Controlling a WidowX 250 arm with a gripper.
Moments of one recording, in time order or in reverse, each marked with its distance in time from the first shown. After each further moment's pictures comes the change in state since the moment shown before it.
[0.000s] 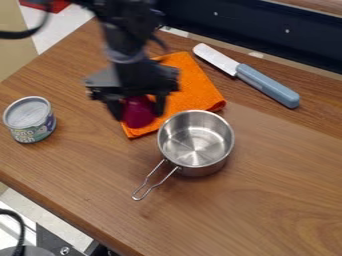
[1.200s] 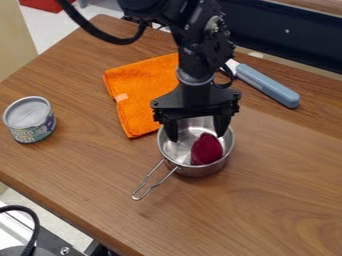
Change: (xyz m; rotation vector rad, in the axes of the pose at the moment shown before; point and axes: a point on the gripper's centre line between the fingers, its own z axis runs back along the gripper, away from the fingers) arm -0.012 -0.051 -0.037 -0.020 0.091 0.041
